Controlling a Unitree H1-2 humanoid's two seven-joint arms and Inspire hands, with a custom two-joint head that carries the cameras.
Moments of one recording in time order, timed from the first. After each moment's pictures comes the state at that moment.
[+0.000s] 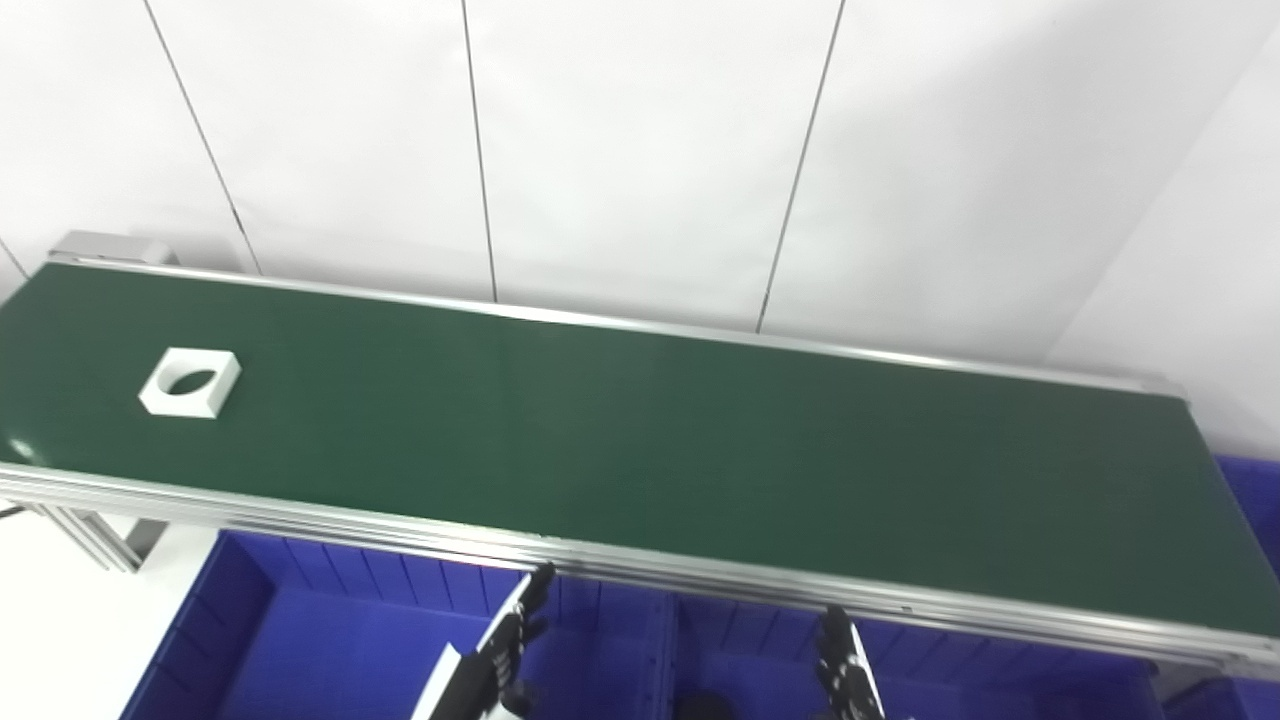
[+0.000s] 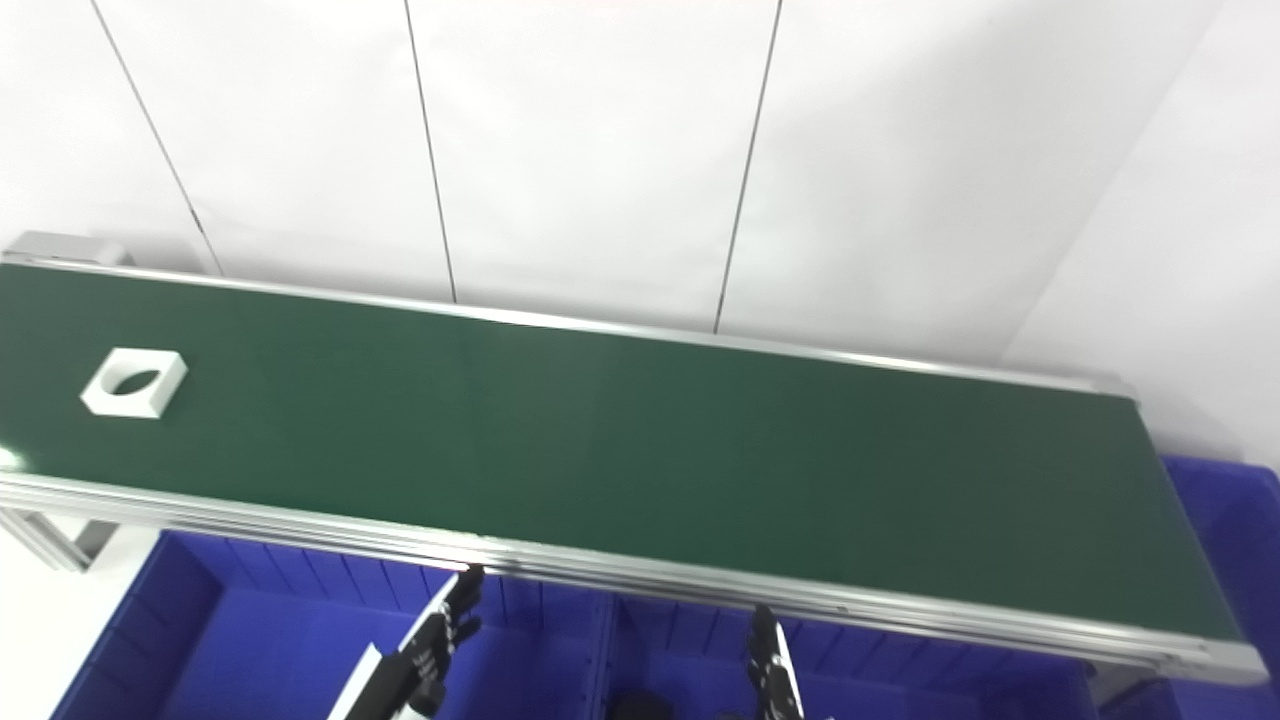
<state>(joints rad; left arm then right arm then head) 0.29 0.03 -0.23 0.17 0.05 -0.43 -0.14 0.41 -0.01 0.16 0.10 0.02 -0.42 0.01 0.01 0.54</state>
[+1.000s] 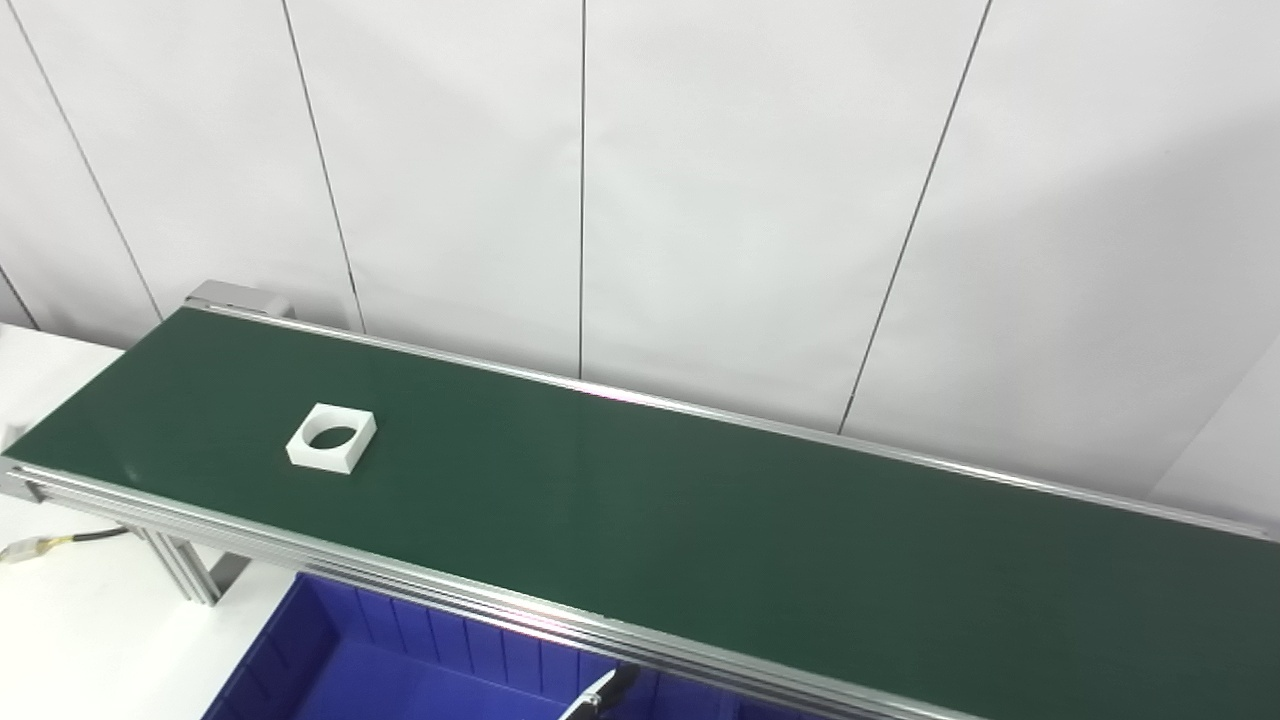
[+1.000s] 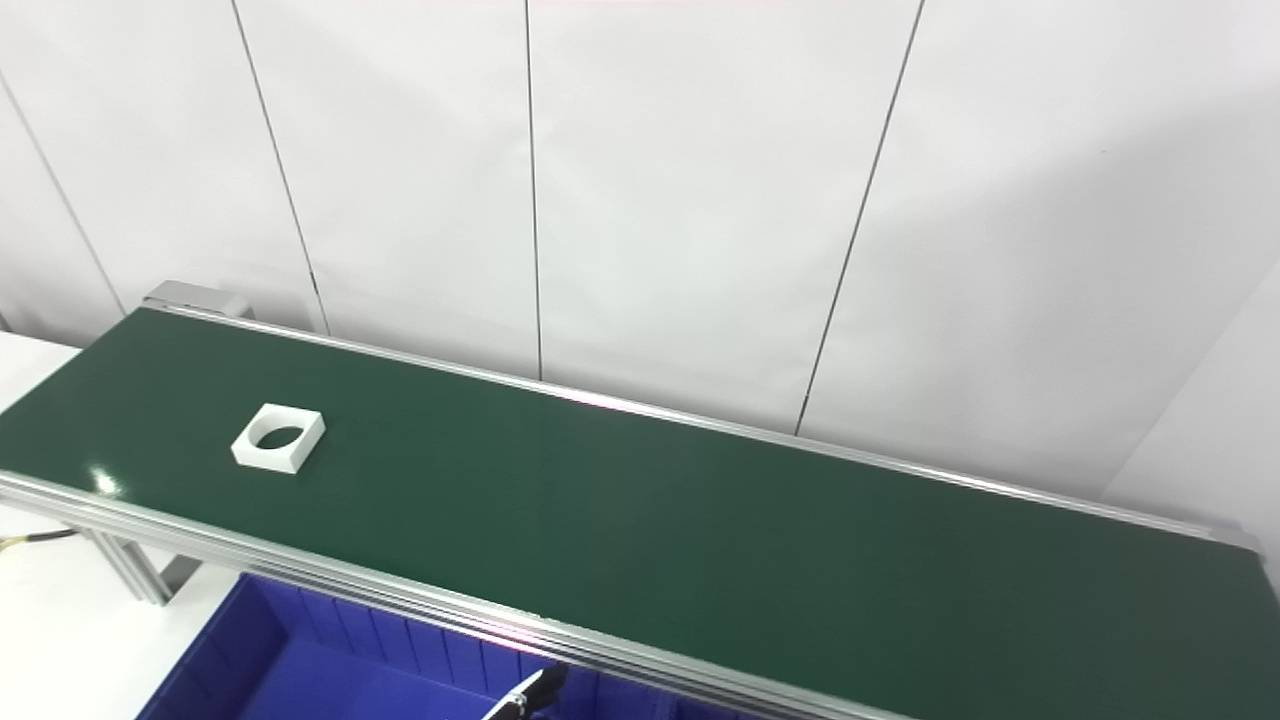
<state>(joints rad) 0.25 0.08 -0.34 0.22 0.11 -0.43 0.01 0.40 0.02 0.08 0.13 0.07 -0.42 0.13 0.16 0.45</state>
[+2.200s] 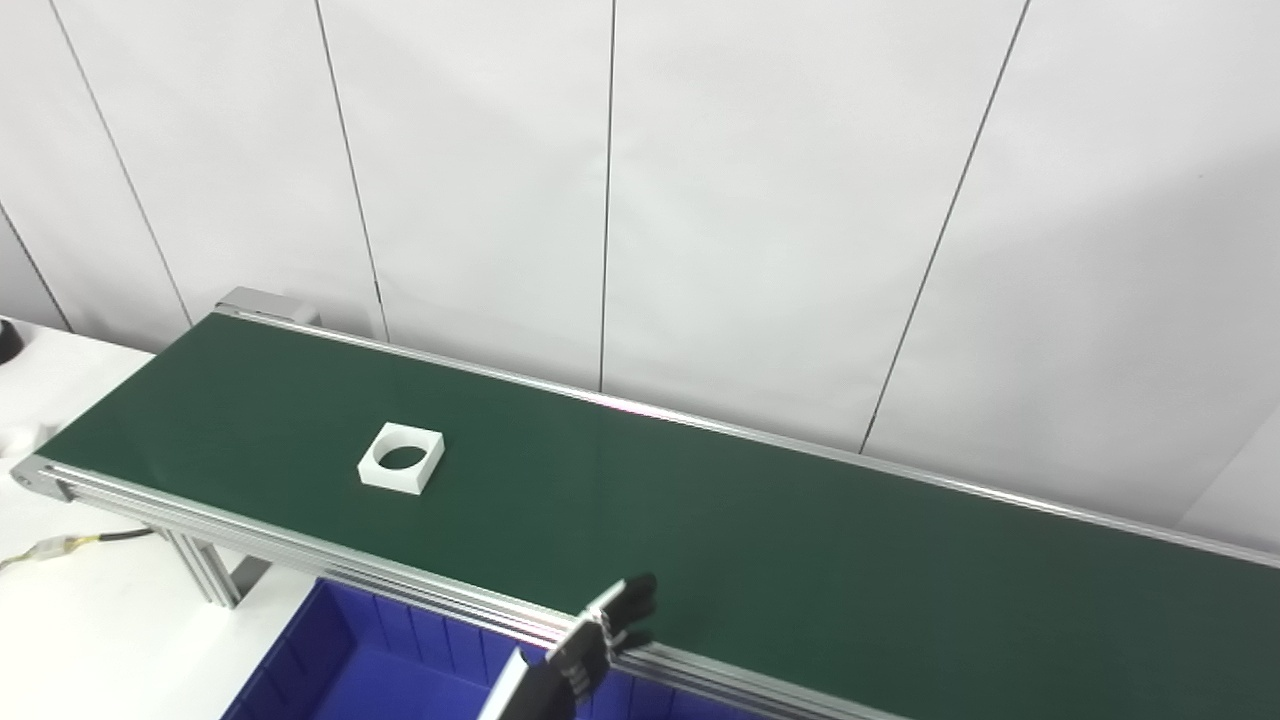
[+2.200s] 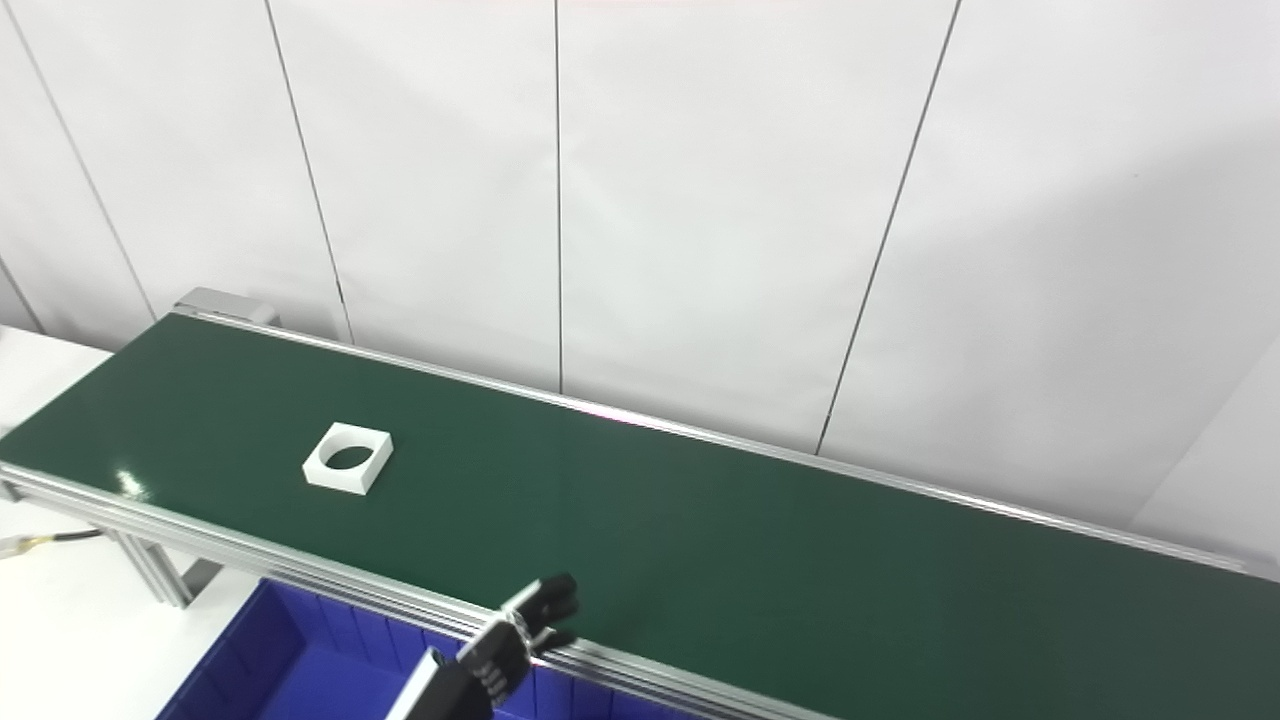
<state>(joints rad) 0.27 0.06 -0.29 -0.10 -0.02 -0.43 -0.02 0.38 0.07 -0.01 0.17 0.09 -0.42 0.23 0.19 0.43</state>
